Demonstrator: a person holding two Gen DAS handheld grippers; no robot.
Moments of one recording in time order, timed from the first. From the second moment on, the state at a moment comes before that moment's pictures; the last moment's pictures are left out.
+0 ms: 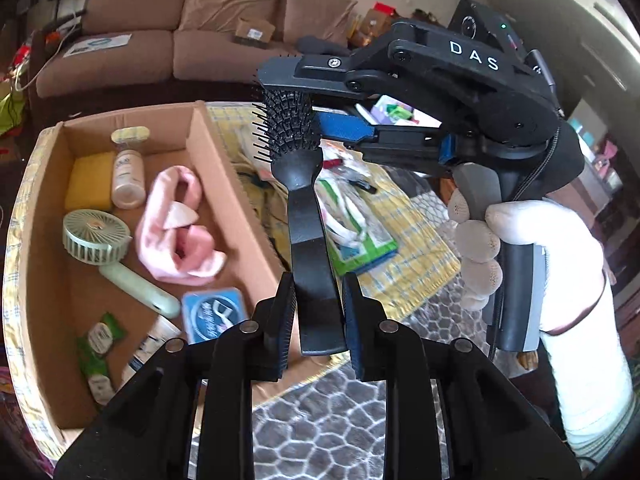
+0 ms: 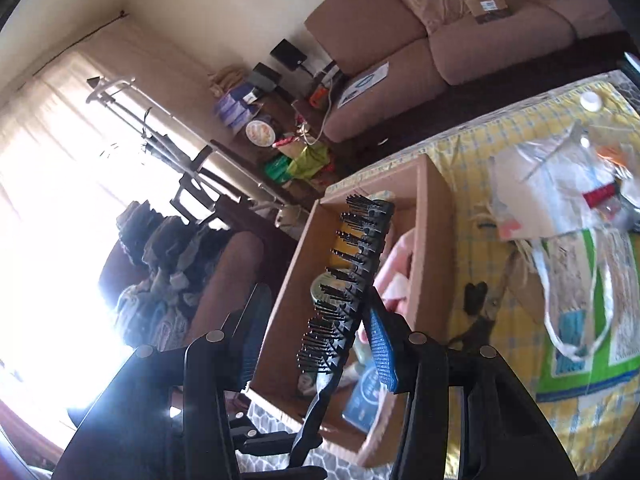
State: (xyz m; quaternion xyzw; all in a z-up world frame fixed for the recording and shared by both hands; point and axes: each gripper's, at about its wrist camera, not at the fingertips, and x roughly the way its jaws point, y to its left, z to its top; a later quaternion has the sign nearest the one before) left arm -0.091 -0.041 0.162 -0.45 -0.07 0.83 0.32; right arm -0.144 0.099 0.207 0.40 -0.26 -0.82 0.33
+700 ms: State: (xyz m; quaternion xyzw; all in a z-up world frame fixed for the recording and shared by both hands) left arm -0.222 -0.090 0.103 -0.50 -0.10 0.83 0.24; right arm -0.278 0.011 0.168 0.48 -0.08 -0.85 0.19
